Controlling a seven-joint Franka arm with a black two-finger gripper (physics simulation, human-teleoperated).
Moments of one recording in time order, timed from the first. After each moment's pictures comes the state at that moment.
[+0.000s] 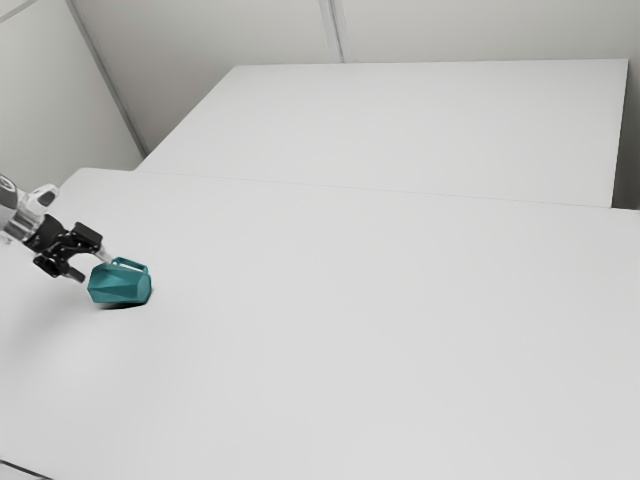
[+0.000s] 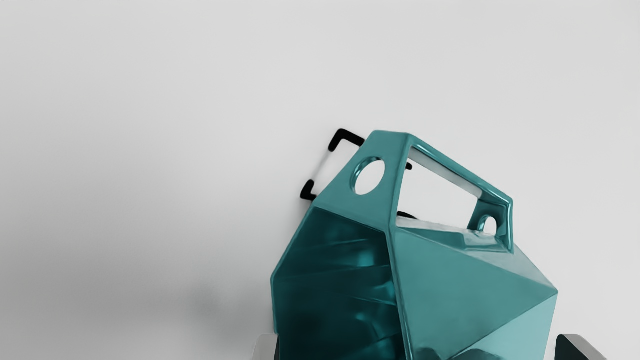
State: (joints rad) arm 0.58 0.43 0.17 -1.73 -0.56 1.94 0.61
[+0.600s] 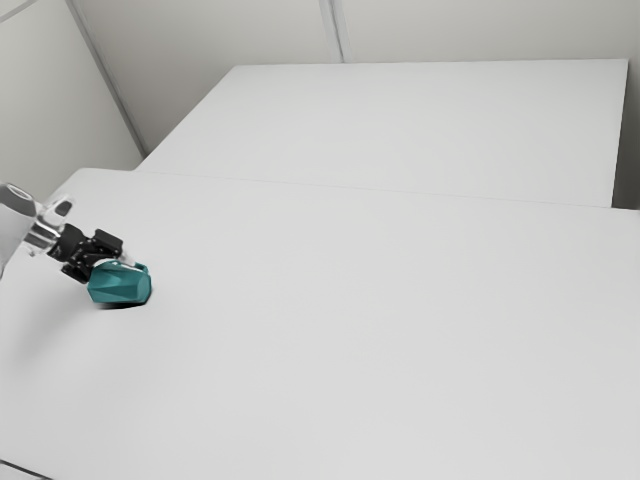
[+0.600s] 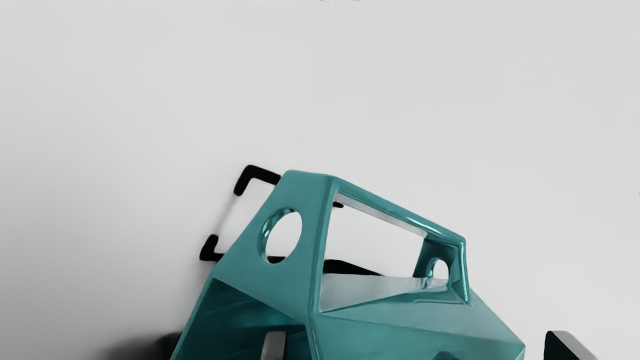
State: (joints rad) arm 0.56 0.47 0.15 -1.75 -0.70 1.95 0.72
